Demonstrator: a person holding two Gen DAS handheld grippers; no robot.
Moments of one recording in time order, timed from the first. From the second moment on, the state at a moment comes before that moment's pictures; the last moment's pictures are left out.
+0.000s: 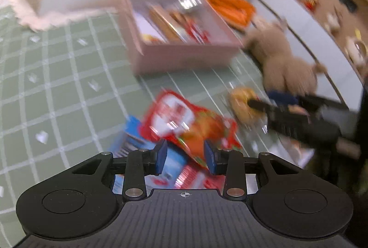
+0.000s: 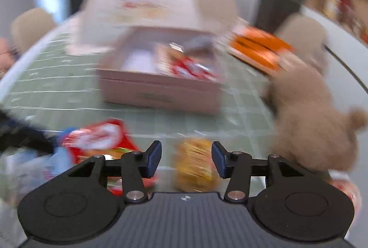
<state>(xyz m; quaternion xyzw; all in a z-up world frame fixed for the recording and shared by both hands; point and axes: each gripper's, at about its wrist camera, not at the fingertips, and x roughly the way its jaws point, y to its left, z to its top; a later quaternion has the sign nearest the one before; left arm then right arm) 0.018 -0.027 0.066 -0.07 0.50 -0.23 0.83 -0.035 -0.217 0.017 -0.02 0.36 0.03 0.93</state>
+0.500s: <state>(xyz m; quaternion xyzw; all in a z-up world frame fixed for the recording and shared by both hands) 0.002 -0.091 0.031 0.11 0.50 -0.29 0.81 -0.071 -0.239 -0.008 0.04 0.39 0.01 0.92</state>
